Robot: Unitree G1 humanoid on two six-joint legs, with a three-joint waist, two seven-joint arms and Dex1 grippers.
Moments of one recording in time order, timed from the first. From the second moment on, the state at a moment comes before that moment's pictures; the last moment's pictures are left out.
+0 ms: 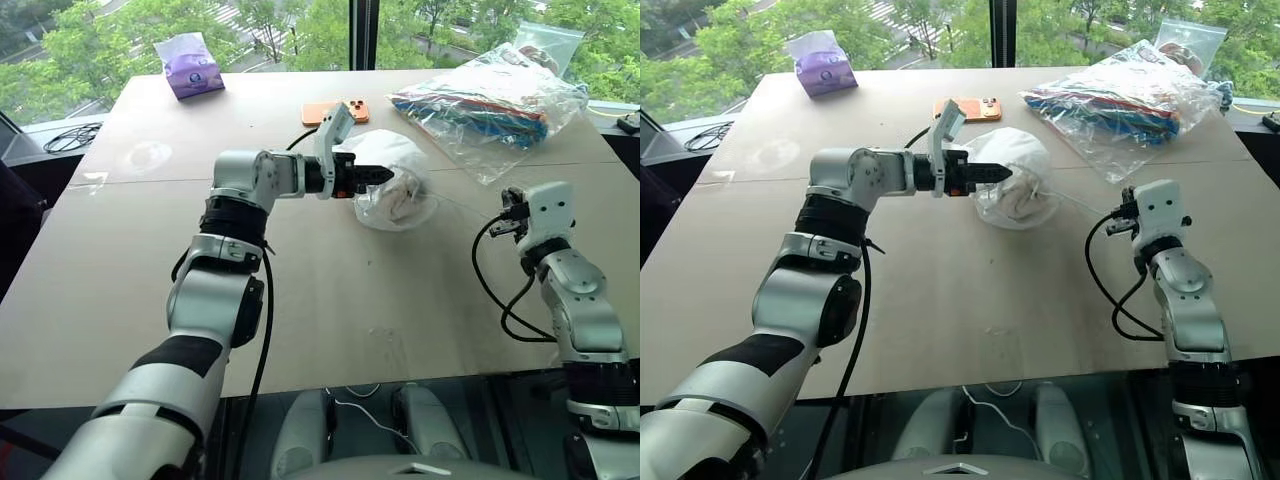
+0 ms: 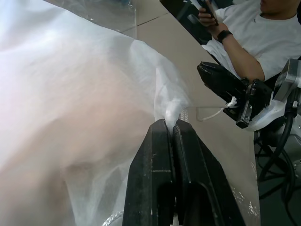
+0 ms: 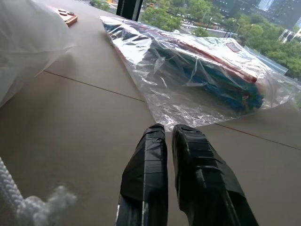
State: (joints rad) left arm -1.18 0.30 -0.03 0.68 -0.44 0.97 -0.92; right arm -0.27 -0.44 -0.13 -0.10 0.10 0.33 0.25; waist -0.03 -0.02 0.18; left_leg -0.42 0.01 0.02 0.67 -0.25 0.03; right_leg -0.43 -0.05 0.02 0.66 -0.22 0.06
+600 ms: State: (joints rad) left arm -1.18 0.29 -0.01 0.68 -0.43 0.97 -0.91; right arm -0.15 -0.56 -0.07 -0.31 0.22 0.54 0.54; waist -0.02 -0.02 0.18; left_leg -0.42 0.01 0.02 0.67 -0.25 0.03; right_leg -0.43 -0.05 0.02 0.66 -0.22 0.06
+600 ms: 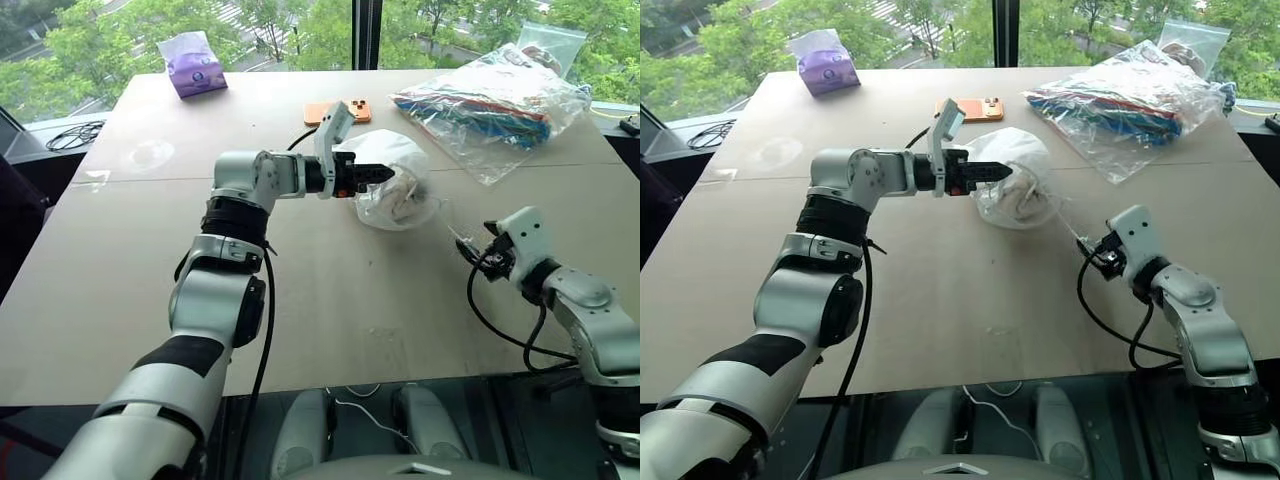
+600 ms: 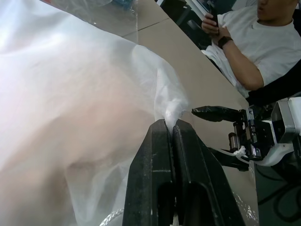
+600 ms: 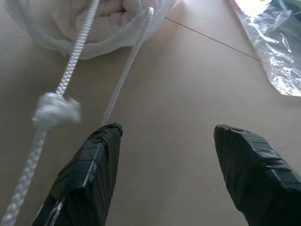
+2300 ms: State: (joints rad) left arm -1.13 0.28 -0.01 0.67 -0.41 0.89 -0.94; right arm -0.26 -0.45 -0.33 -0.38 0.63 0.60 0.33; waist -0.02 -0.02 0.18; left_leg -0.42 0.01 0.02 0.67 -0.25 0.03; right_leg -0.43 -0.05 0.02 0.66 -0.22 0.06
